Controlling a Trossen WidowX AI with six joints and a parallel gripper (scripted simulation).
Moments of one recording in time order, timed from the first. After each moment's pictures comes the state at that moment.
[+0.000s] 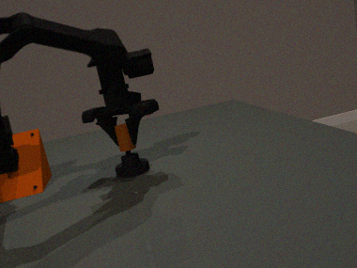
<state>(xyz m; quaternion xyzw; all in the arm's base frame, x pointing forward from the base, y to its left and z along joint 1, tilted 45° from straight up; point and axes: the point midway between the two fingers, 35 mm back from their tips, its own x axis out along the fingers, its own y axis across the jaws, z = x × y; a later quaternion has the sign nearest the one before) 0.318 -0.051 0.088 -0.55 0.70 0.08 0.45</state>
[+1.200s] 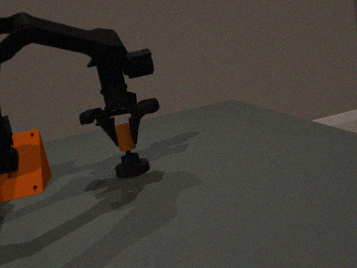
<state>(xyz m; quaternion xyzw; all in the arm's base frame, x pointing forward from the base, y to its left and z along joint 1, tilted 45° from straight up) 0.318 -0.051 0.088 -0.59 0.69 0.15 0.39</state>
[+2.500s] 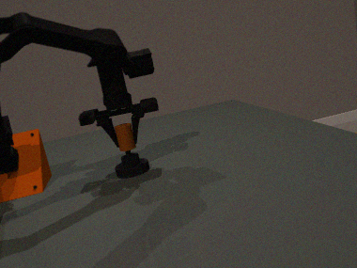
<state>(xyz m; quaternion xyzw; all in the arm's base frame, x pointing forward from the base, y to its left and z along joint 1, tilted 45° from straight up) 0.318 -0.051 0.088 -0.63 0.67 0.22 0.33</state>
